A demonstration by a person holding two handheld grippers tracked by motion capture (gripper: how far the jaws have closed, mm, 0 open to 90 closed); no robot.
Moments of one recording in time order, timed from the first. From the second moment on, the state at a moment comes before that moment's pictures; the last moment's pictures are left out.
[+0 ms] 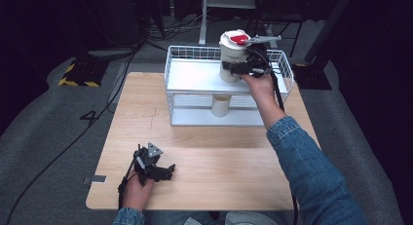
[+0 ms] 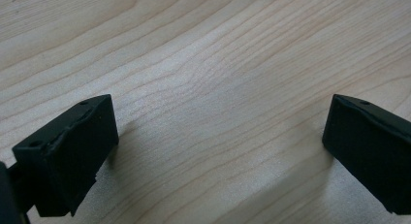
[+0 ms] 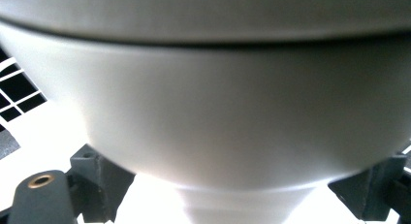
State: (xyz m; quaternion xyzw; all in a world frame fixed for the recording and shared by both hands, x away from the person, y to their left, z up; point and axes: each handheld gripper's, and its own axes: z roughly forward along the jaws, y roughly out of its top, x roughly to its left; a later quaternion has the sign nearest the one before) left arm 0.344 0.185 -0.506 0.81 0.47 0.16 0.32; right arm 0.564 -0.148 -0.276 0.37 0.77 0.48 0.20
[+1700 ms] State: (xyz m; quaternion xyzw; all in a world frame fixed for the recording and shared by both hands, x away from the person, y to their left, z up) left arm 0.344 0.185 -0.506 0.81 0.47 0.17 0.32; right arm 0.442 -0.248 -0.267 0.30 0.78 0.51 0.18
